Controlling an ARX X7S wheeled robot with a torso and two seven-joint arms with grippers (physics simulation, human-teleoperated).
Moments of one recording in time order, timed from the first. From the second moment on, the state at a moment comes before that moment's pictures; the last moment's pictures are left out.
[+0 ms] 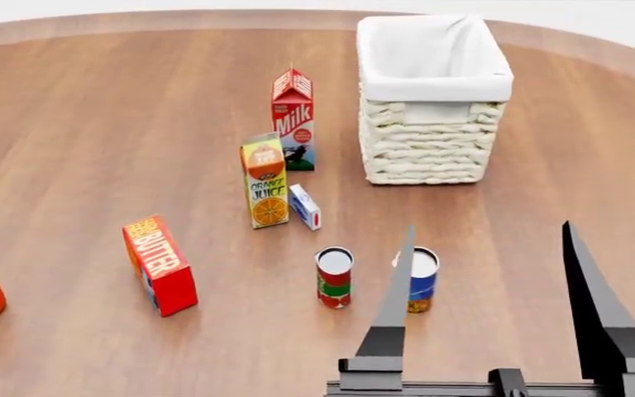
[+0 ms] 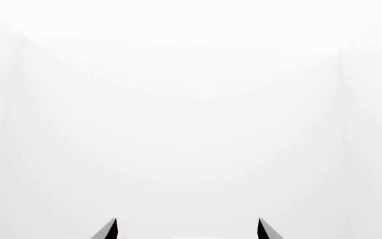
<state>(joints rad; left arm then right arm) 0.05 -0.19 -0.06 0.88 -0.10 -0.19 -0.21 0.05 0.20 -0.09 -0.84 0.08 0.33 0.18</state>
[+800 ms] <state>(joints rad) 0.07 -0.21 -0.04 0.86 -0.11 -0.16 -0.24 0.06 0.23 -0.14 -0.83 0.07 0.34 0.22</state>
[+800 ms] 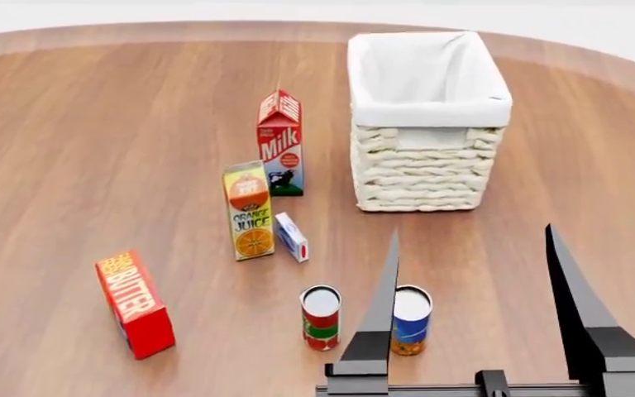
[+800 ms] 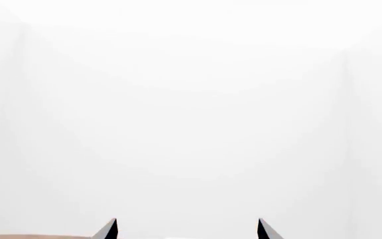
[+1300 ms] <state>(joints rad) 0.08 -0.23 -0.03 0.85 -0.10 -0.14 -0.26 0.05 0.26 -0.15 -0.83 0.09 0.33 0.24</state>
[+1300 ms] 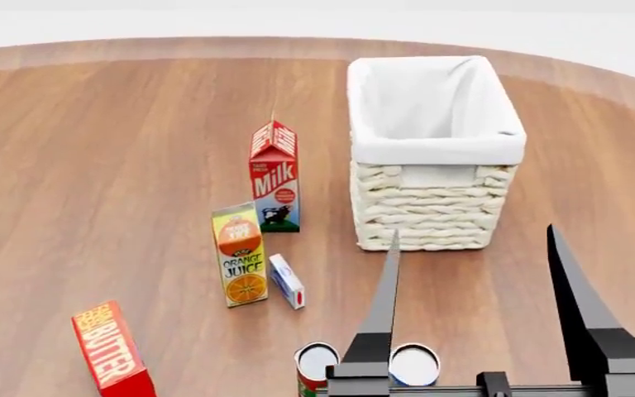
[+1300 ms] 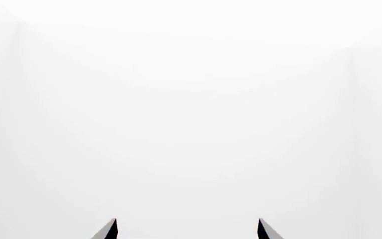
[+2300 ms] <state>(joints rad) 0.08 -0.26 0.00 0.87 -0.11 -0.16 -0.29 0.05 0.29 -0.17 -0.83 0.11 0.29 0.28</state>
